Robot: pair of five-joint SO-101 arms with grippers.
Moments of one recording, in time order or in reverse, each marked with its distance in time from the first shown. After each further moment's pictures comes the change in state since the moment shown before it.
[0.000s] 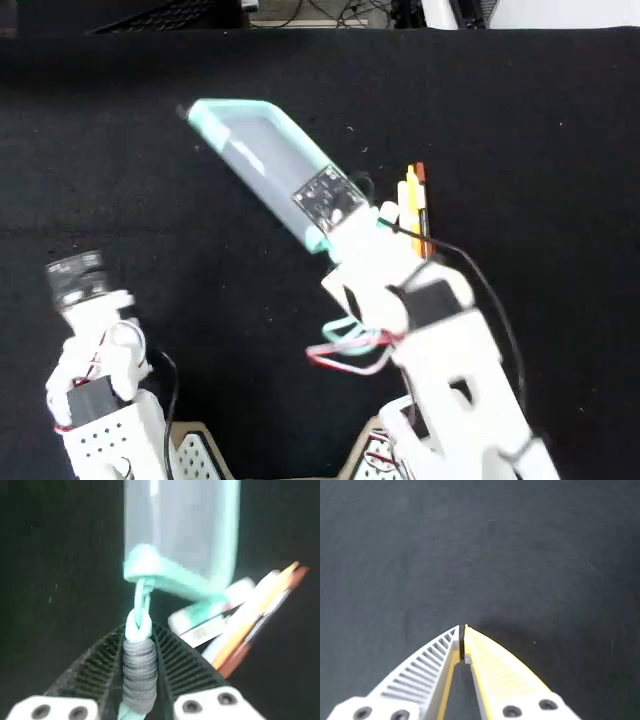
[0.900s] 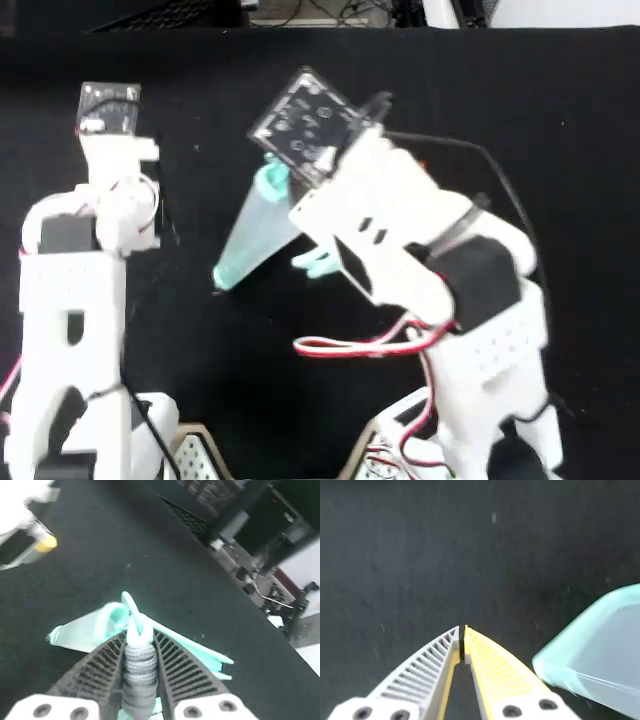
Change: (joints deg) left arm 18.7 68.7 -70.6 3.3 10.1; right arm -9.1 25.4 -60.8 19.4 1.7
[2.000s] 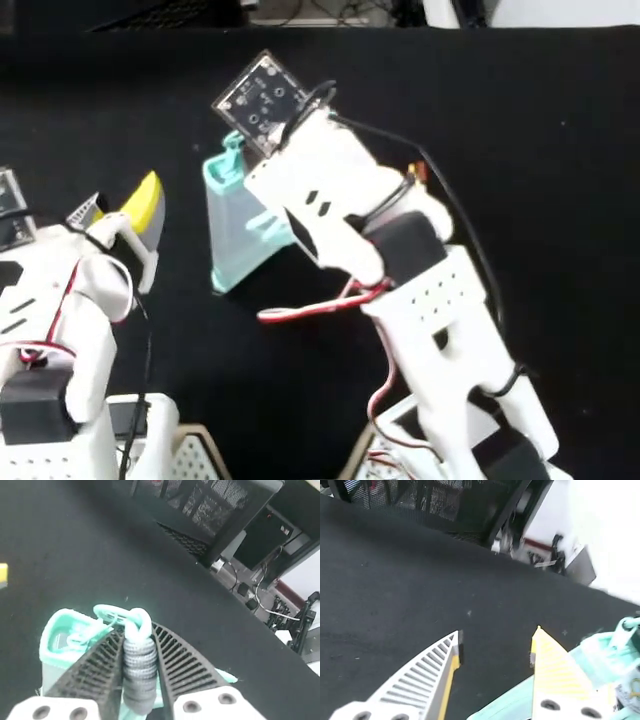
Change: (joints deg) left arm 0.1 -39.1 10.1 -2.6 22.9; right arm -1.8 3.2 18.7 -28.7 -3.4
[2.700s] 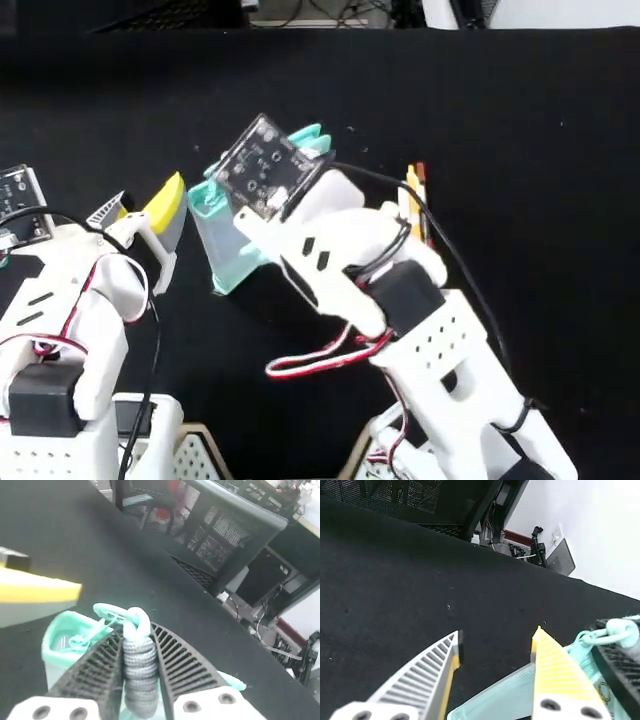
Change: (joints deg) left arm 5.3 -0.2 0.9 -0.6 1.7; right arm -5.5 -12.5 16.1 -11.3 1.8
